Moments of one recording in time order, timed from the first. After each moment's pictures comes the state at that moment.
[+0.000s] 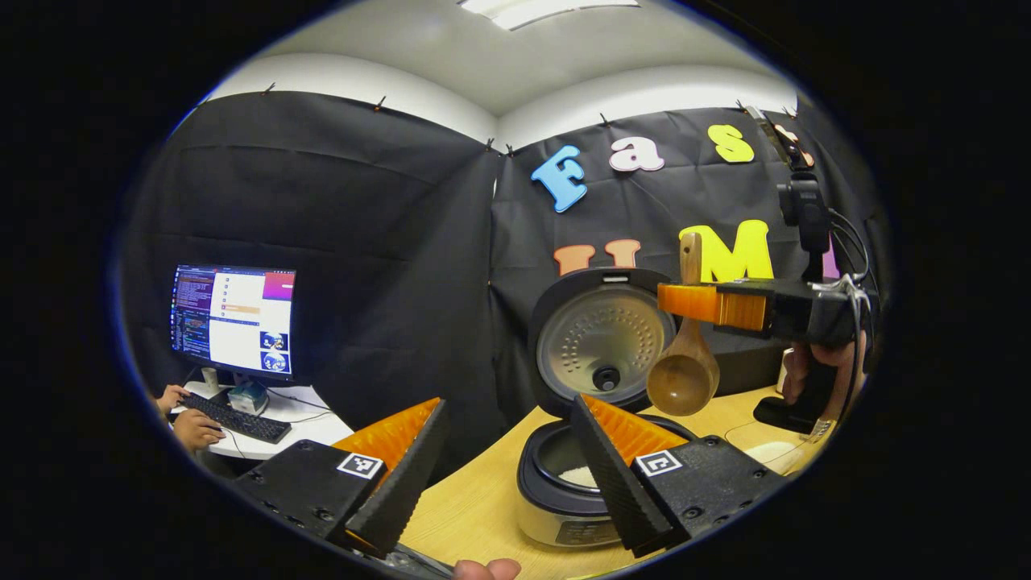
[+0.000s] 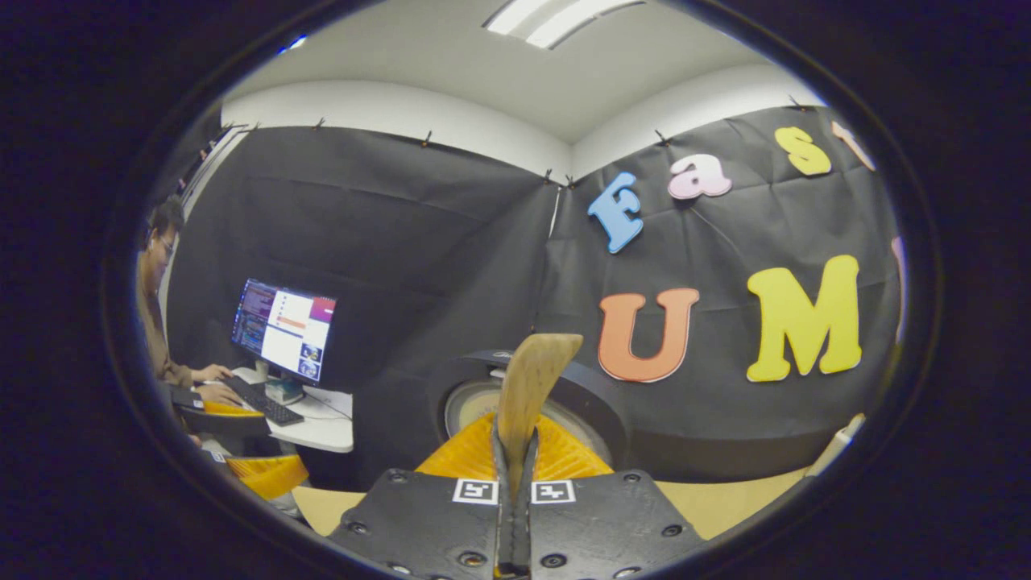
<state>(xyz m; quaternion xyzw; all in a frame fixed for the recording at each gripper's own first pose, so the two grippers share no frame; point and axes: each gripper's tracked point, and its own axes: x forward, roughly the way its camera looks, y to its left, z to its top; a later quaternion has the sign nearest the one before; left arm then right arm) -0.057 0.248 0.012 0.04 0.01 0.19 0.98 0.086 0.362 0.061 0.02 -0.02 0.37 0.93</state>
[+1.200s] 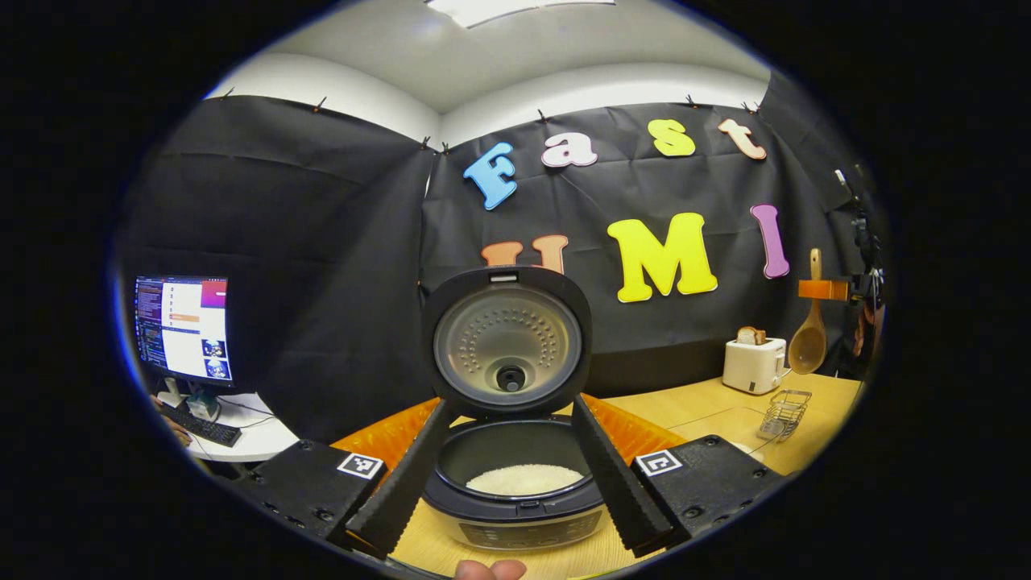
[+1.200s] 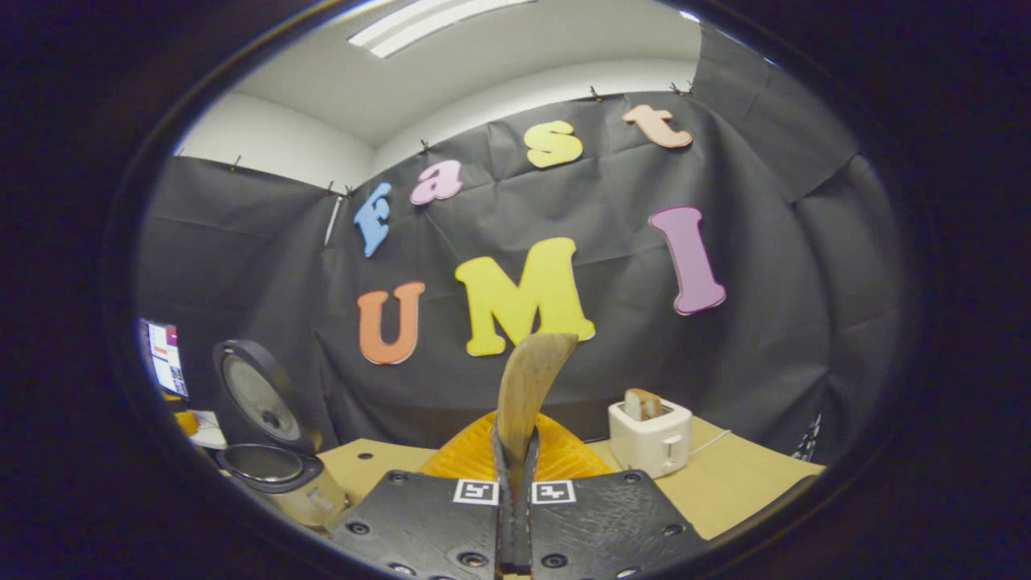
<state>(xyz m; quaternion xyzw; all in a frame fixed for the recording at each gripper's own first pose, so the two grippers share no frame) -0.030 0.164 0.009 0.04 0.02 0.08 1.00 0.114 -0.066 0.009 0.08 0.03 0.02 1.00</state>
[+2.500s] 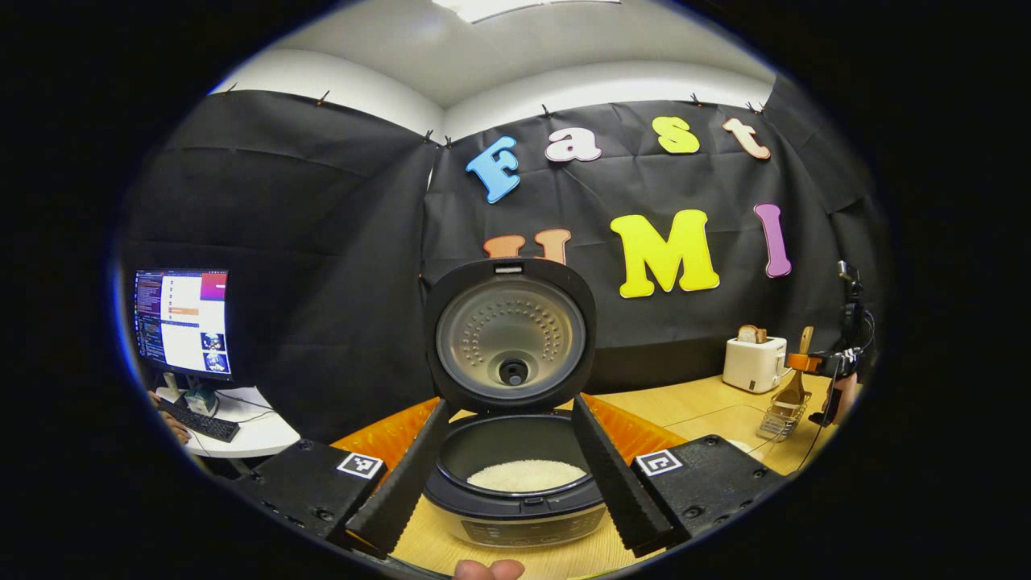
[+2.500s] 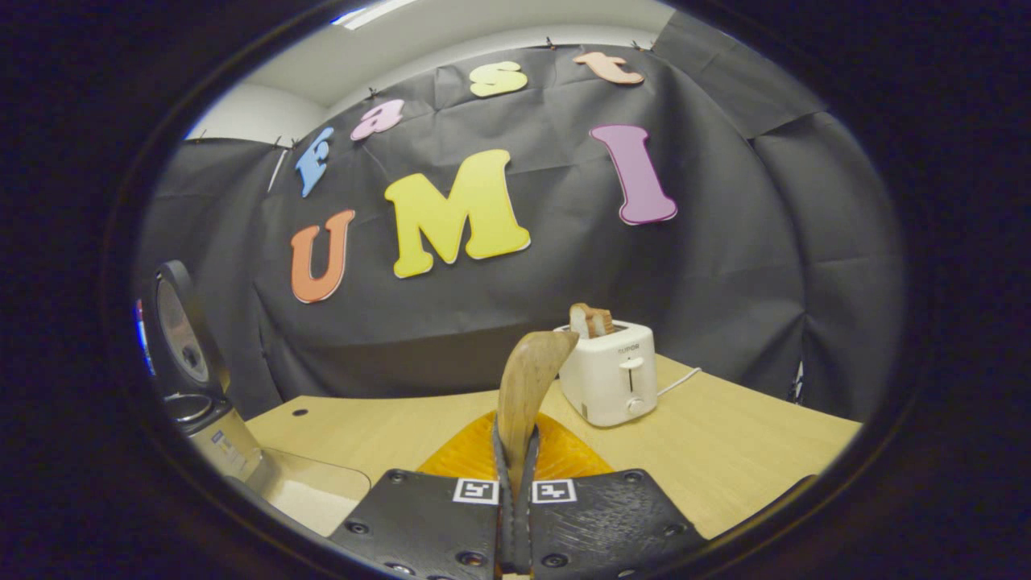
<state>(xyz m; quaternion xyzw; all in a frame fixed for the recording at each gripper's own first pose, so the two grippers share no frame) -0.029 0.167 0.005 0.04 0.02 0.08 1.00 0.151 -0.100 -0.138 0.09 0.12 -0.03 0.99</state>
